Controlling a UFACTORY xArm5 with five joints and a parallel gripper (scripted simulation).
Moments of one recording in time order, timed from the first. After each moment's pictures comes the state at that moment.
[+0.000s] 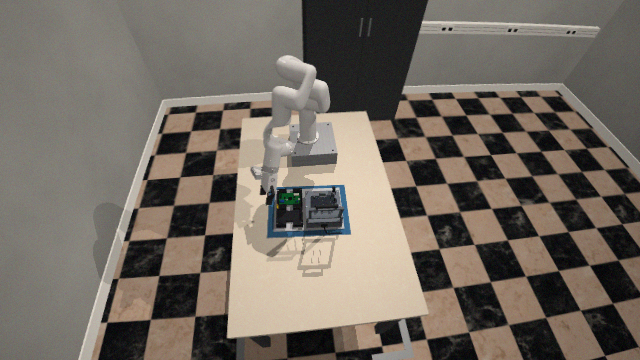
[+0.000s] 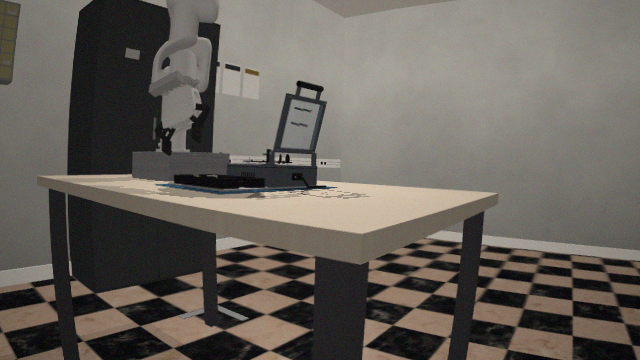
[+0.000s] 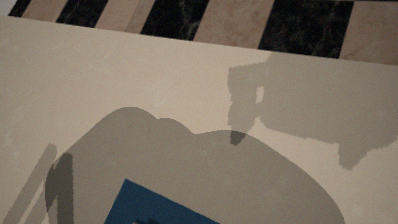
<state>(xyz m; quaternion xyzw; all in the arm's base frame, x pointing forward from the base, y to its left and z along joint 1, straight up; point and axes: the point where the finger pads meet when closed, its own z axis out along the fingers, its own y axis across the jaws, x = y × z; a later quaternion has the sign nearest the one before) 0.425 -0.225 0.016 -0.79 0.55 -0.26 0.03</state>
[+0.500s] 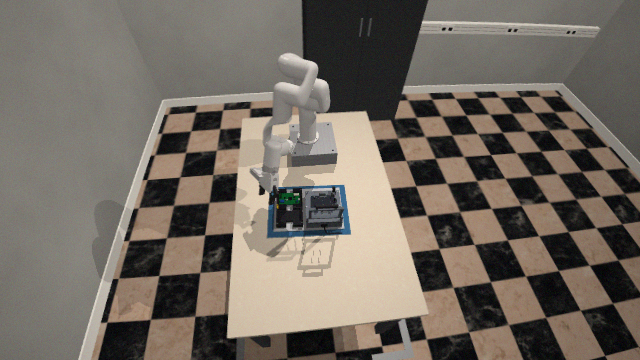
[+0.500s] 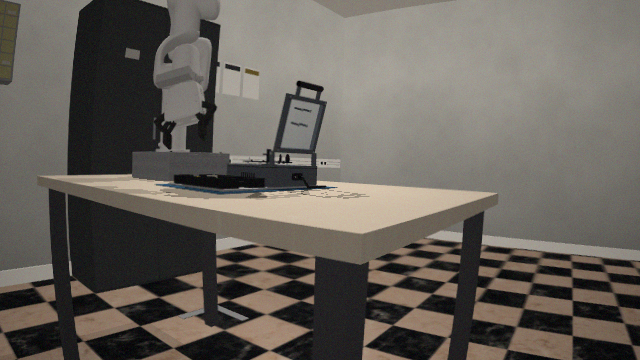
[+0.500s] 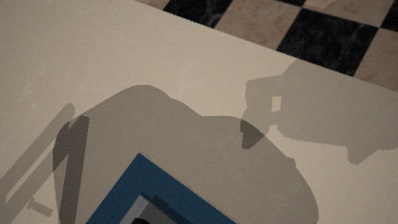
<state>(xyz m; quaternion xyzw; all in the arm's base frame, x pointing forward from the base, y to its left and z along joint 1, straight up) 0.431 -0.219 0.027 -0.85 0.46 -0.24 0.01</state>
